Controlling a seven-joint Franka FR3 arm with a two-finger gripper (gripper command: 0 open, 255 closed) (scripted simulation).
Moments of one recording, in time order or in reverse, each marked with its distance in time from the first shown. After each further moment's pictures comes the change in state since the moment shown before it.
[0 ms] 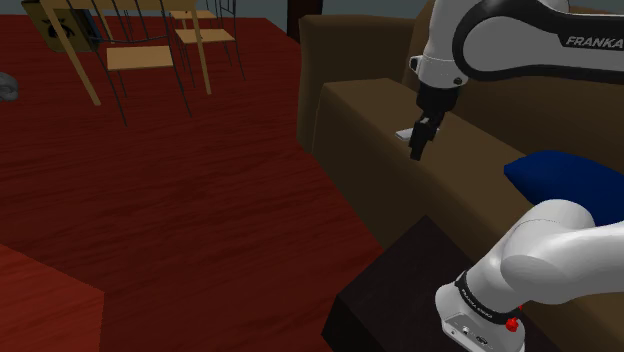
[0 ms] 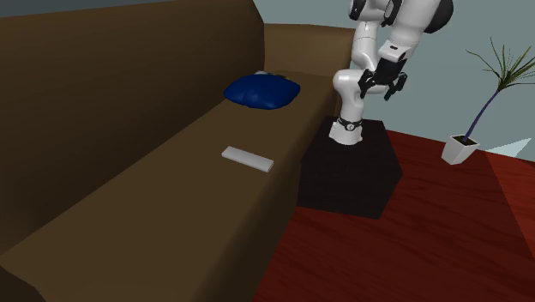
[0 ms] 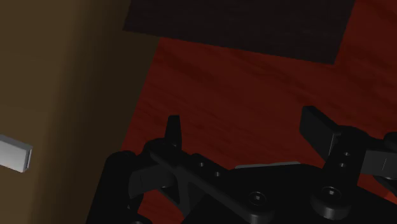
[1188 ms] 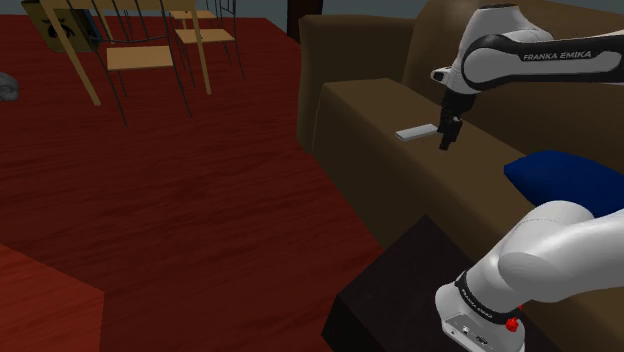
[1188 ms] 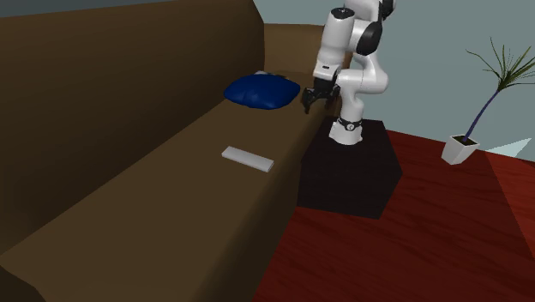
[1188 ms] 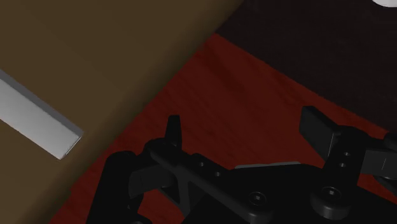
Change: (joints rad) arm -0.050 0.139 -0.449 -0.046 -0.271 0.290 -0.670
